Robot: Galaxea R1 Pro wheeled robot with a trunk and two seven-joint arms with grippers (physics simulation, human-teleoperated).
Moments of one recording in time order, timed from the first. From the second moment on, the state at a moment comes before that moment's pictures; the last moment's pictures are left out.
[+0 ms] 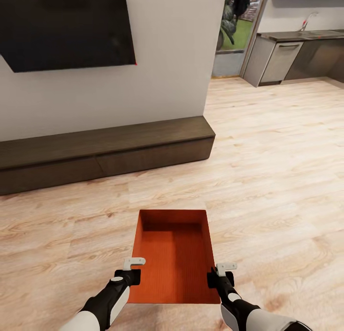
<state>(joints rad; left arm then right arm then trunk) -0.56 -0.10 -0.13 -0.40 0.10 0.13 0.16 -0.66 0.09 0.46 0.00 -0.37 -0.41 -0.12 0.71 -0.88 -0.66</state>
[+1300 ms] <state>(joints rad) -0.56 -0.10 -0.12 -0.40 0.10 0.13 0.16 -0.66 0.09 0.46 0.00 -0.37 -0.41 -0.12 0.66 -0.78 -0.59</state>
